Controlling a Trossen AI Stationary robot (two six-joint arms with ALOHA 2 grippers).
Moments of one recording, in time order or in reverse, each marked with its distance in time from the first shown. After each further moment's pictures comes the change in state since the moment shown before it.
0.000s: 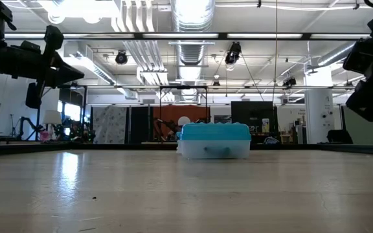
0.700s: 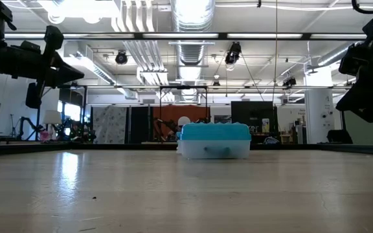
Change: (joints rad) left arm 0.000 0.000 0.000 -0.001 0.000 0.000; right arm -0.128 0.000 0.000 0.000 -0.002 0.002
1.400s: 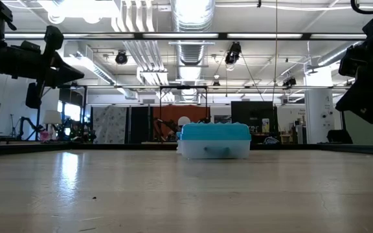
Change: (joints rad) left arm 0.000 -0.026 0.000 -0.006 -0.001 -0.001; right arm 0.001 0.000 0.000 0.001 0.009 0.068
